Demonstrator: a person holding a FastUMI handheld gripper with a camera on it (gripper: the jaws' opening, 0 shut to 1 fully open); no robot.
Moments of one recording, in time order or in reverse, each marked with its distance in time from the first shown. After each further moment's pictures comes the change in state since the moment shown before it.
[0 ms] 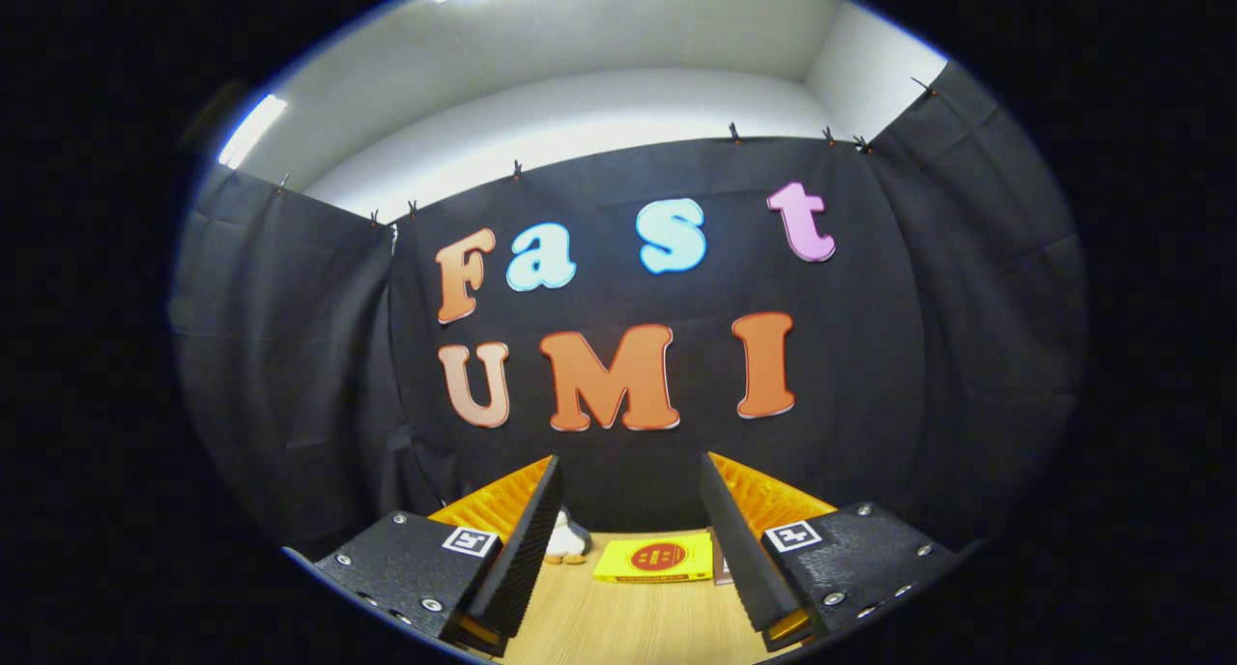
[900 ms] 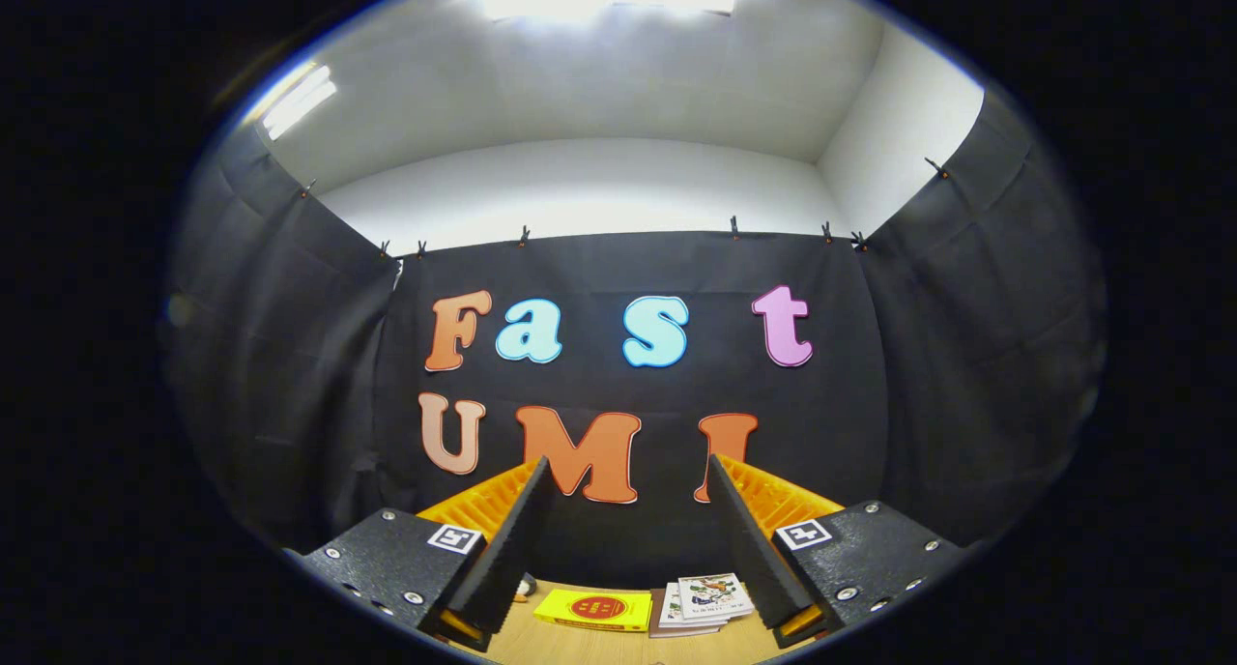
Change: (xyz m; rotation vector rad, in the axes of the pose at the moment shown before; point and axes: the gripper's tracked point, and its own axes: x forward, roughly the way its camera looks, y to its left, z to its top) arm -0.020 -0.021 0.064 -0.143 -0.200 -0.016
